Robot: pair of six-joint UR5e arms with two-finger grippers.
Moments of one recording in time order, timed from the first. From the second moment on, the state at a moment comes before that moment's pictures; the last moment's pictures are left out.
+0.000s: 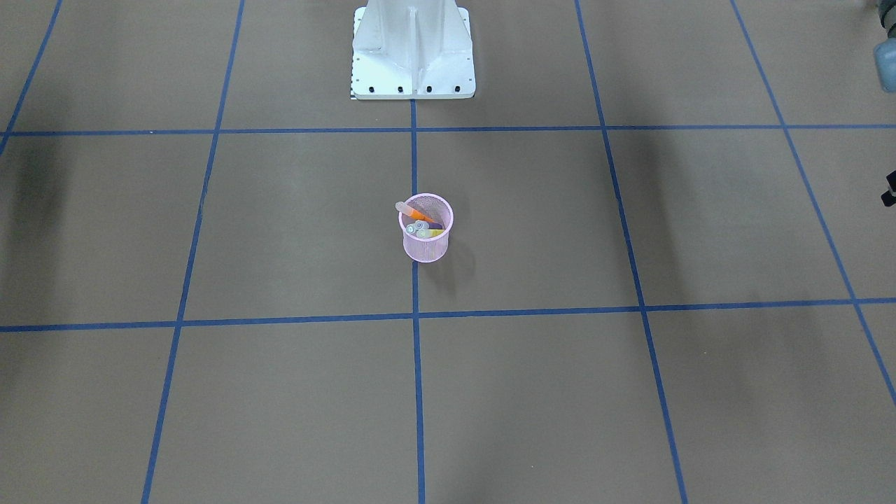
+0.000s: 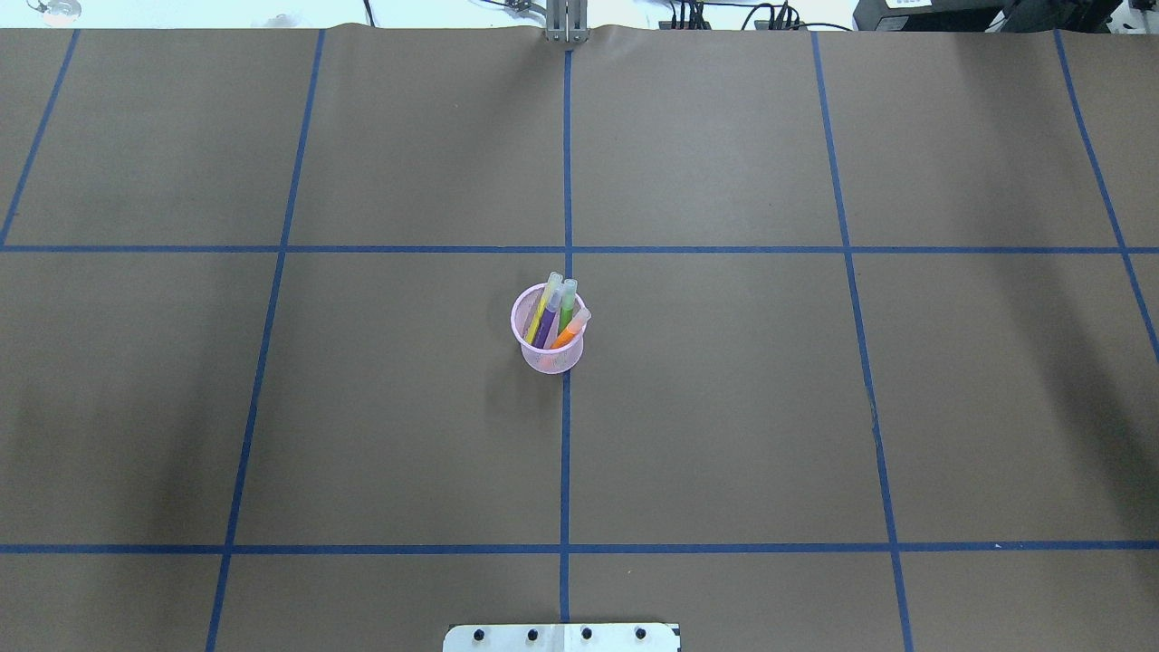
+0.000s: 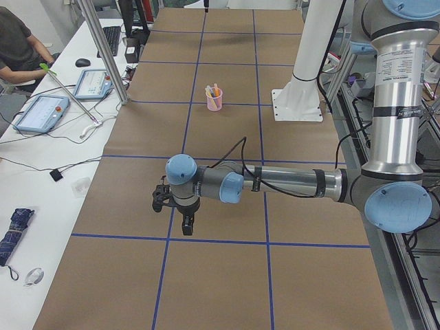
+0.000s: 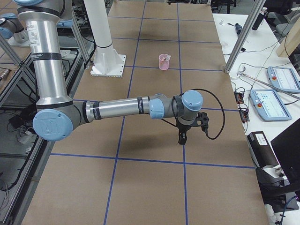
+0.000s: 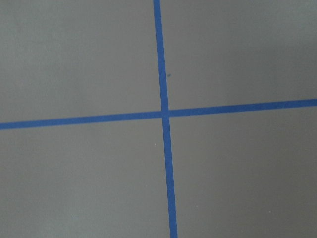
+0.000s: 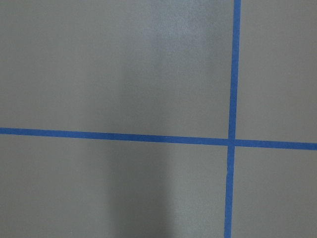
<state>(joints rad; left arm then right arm) -1.46 -1.56 -1.63 -1.66 -2.35 -0.19 1.46 -1.45 1.62 -1.63 2.39 0.16</state>
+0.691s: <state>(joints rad) -1.50 -1.56 -1.65 -1.58 -2.35 -0.19 1.46 -1.48 1.62 -1.64 2.38 0.16</state>
